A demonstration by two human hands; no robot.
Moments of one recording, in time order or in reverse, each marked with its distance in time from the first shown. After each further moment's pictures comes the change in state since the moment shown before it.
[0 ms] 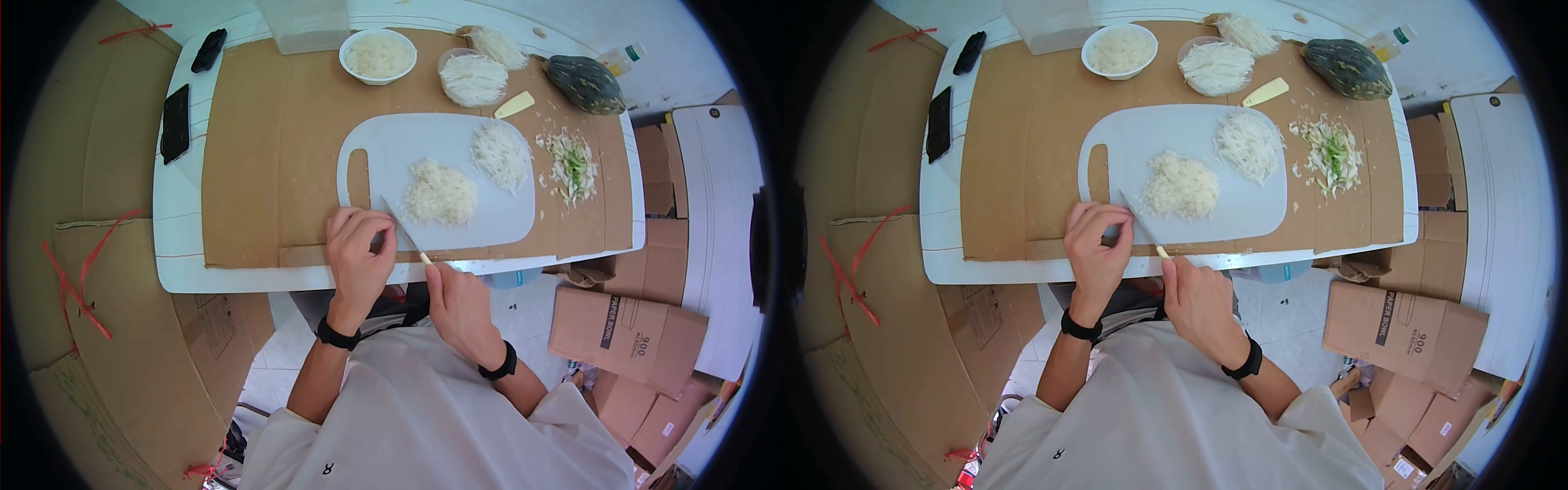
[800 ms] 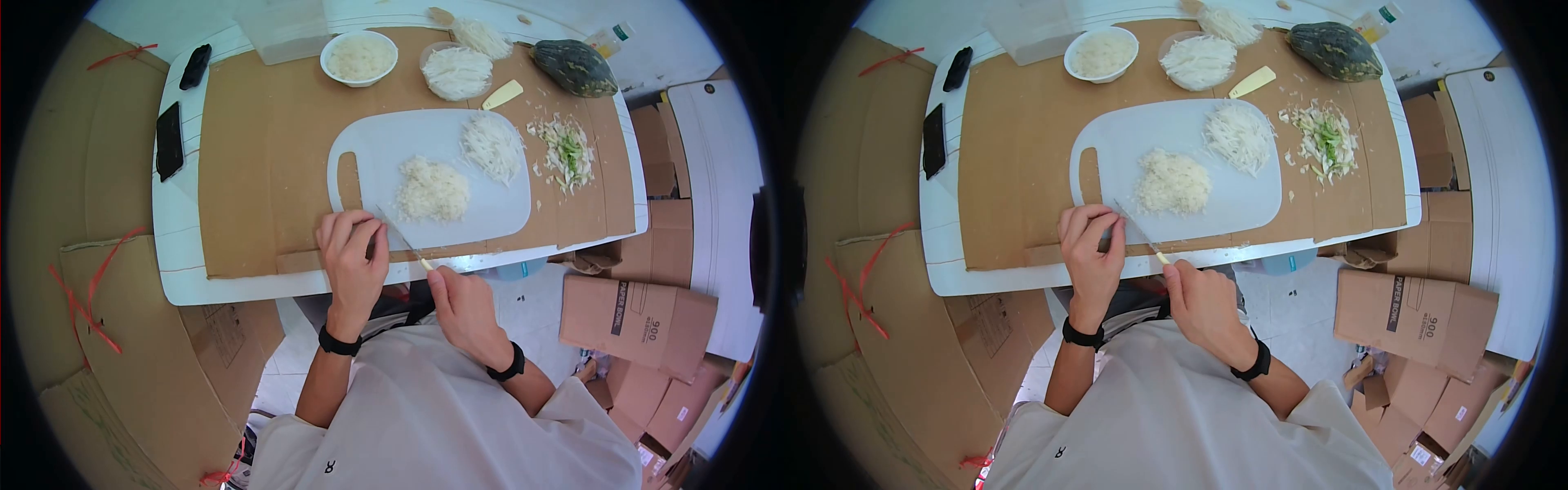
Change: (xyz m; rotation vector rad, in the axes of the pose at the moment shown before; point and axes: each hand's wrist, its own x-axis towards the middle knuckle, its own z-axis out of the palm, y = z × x) left_hand -0.005 0.004 -0.004 0.109 -0.028 0.027; right_hand -0.012 0.010 -0.003 0.166 0.009 -0.022
